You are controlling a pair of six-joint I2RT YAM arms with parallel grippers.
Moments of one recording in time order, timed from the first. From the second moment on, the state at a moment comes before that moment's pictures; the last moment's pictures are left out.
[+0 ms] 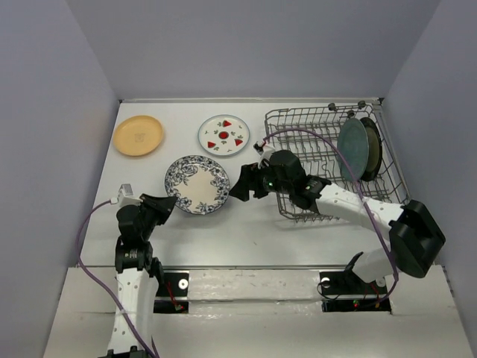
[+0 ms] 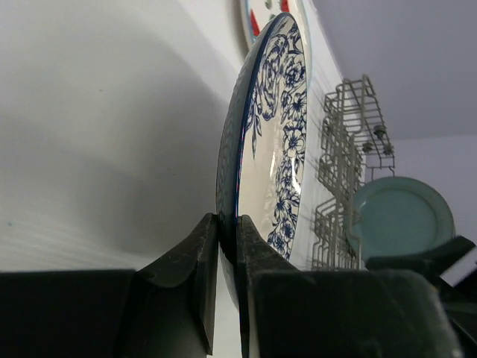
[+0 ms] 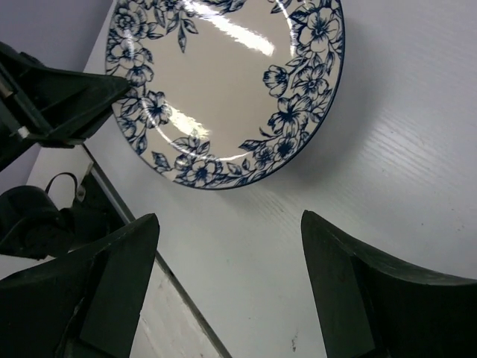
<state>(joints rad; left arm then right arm) 0.13 0.33 0.14 -0.16 0.28 -0.97 0.81 1.41 0.93 0.04 -0.25 0.56</state>
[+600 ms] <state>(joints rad) 0.10 0.36 0.23 0.04 0.62 -1.05 0.69 1.45 0.94 0.04 -0.29 0.55</state>
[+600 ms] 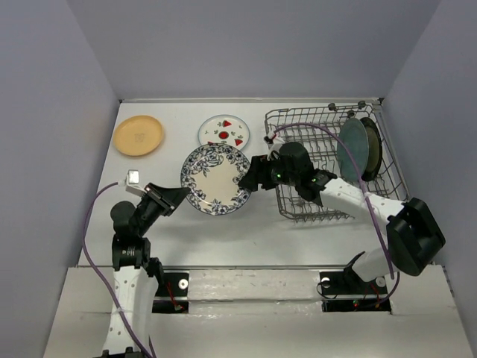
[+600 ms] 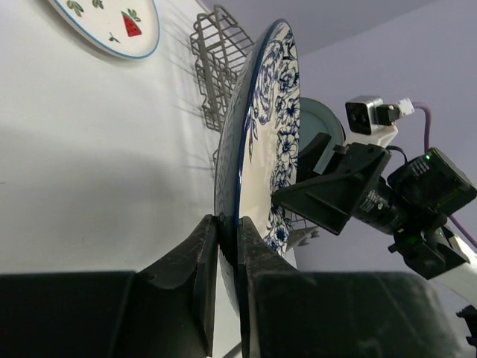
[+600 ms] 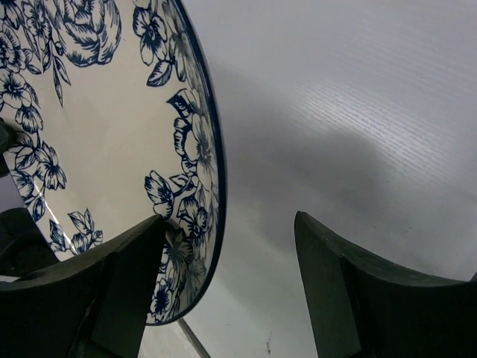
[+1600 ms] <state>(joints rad) -0.12 0.44 0.62 -0.32 0.55 -0.48 0.46 1.04 1.09 -0.37 0.34 0.28</state>
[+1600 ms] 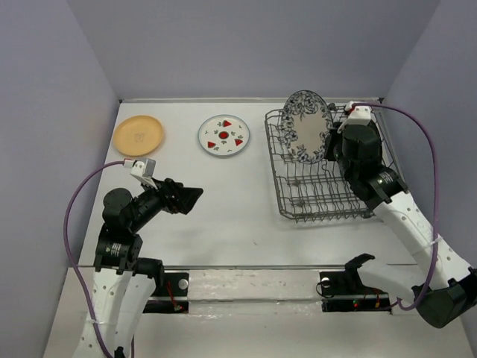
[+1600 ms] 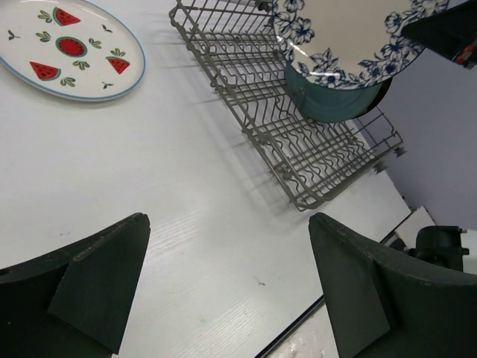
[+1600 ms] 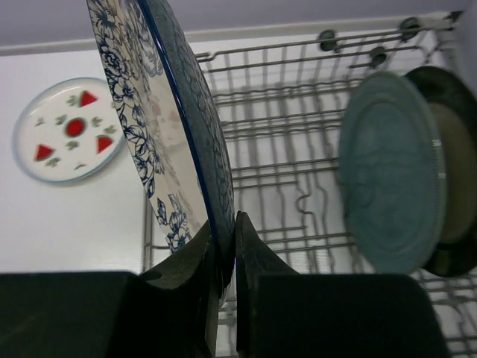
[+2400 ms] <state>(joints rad) -0.33 0.41 0.61 -0.36 0.44 -0.44 0.23 1.38 1.20 -0.49 0.66 0.00</state>
